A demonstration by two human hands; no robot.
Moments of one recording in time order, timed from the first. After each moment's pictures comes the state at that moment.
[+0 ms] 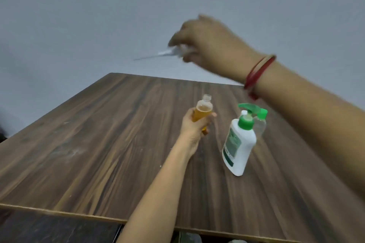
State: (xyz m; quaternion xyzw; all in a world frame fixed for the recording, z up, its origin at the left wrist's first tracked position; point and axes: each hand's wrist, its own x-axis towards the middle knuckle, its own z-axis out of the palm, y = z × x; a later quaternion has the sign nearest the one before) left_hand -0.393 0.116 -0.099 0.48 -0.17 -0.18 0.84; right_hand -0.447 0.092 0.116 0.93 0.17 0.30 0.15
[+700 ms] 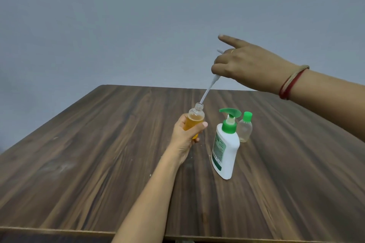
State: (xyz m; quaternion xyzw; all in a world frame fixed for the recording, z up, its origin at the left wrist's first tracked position) left_hand -0.408 0.117 -0.089 0.52 -0.22 -0.20 0.80; right_hand -0.491 -0.017 0.105 0.82 0.20 0.27 0.47
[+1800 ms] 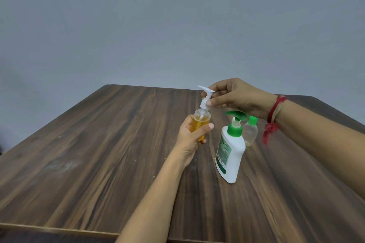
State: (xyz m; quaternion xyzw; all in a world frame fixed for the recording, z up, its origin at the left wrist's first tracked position) left_hand -0.411 0.118 -0.086 0.50 -0.25 -0.21 0.81; right_hand -0.470 -0.010 0.044 0.83 -0.03 0.05 -0.55
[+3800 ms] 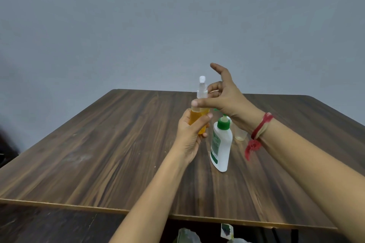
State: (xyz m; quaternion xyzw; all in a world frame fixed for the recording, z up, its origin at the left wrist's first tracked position) left_hand -0.475 0.138 -0.041 0.45 -0.24 -0.20 0.84; right_hand -0.526 0.041 0.046 0.80 -0.01 0.22 -0.56
